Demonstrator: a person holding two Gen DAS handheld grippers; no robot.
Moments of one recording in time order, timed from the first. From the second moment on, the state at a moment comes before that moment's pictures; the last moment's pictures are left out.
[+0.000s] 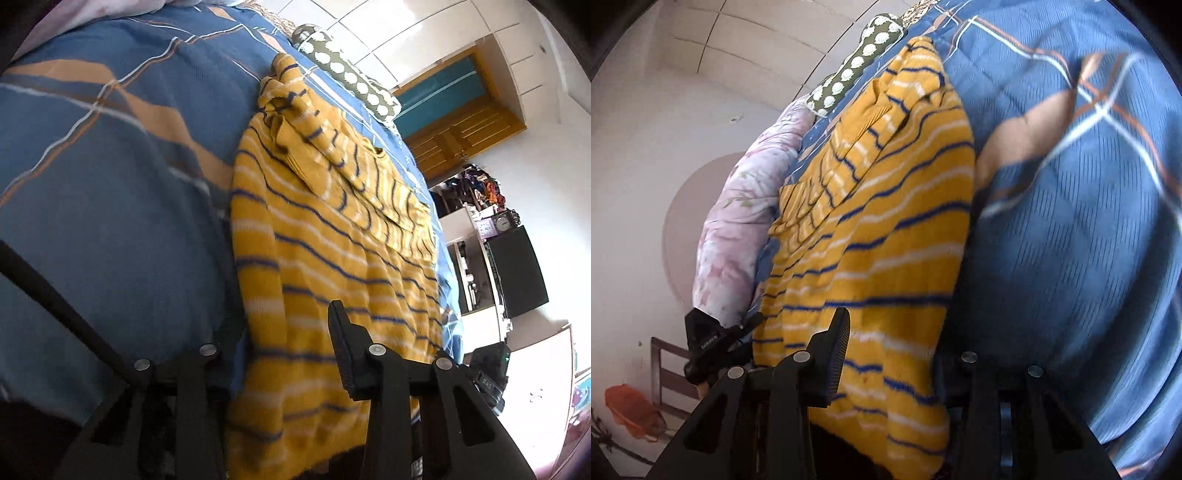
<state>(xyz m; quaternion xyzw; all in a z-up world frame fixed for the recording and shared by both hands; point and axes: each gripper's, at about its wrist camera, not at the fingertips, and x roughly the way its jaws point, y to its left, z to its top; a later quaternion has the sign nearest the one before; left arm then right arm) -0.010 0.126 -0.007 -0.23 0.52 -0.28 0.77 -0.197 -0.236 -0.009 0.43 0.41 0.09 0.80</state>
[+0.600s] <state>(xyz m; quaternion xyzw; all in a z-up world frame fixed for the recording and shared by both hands) -0.080 0.121 -0.020 -0.19 0.53 -0.27 0.78 -0.233 -0.204 -0.035 0.45 0.44 0.13 0.77</state>
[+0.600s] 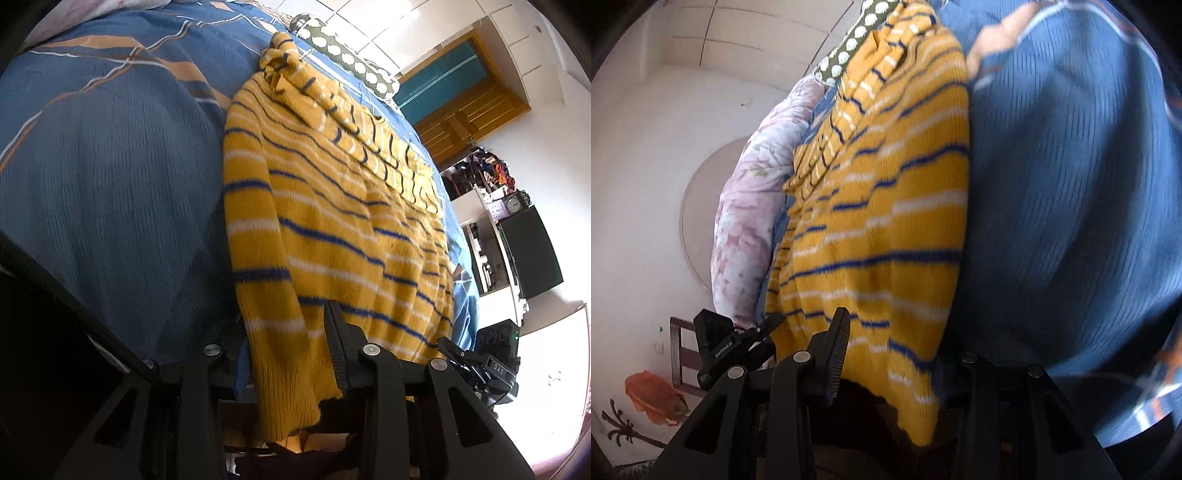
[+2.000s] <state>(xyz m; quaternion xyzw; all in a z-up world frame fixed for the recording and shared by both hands) -0.091 0.115 0.087 -0.06 0.42 -0.21 0.88 -0.239 -0.162 0.062 0.31 0.41 0.16 0.84</state>
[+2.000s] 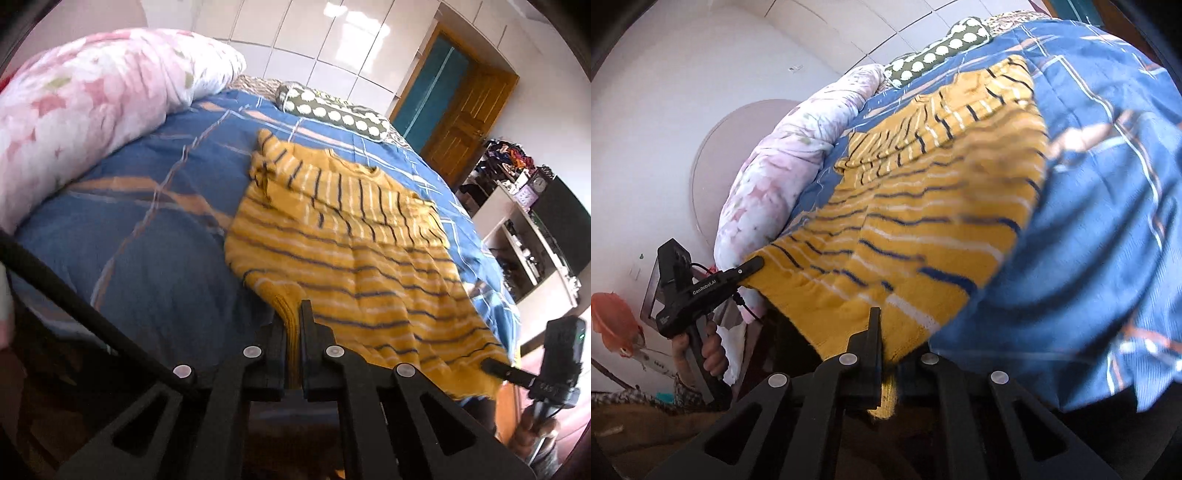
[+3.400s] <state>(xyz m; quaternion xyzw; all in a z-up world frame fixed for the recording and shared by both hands) 0.256 -0.001 0.078 -0.14 0.48 -0.19 0.84 0.092 -0.363 -0.009 0.61 0.35 0.03 0.71</state>
